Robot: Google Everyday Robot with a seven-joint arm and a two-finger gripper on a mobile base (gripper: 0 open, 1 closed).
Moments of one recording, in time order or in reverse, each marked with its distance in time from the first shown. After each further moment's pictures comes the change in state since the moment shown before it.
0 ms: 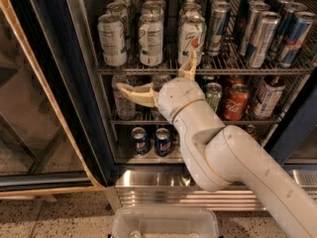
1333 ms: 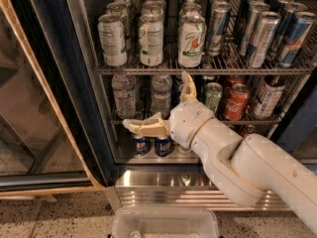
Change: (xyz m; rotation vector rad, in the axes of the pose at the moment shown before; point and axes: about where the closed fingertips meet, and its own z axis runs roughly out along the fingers) arm 0.040 0.039 -0.044 -0.271 0.107 0.059
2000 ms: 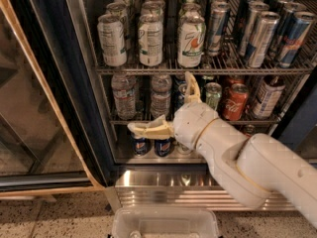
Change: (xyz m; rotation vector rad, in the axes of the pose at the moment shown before) arm 0.005 -0.004 -0.006 -0.021 0.028 -0.049
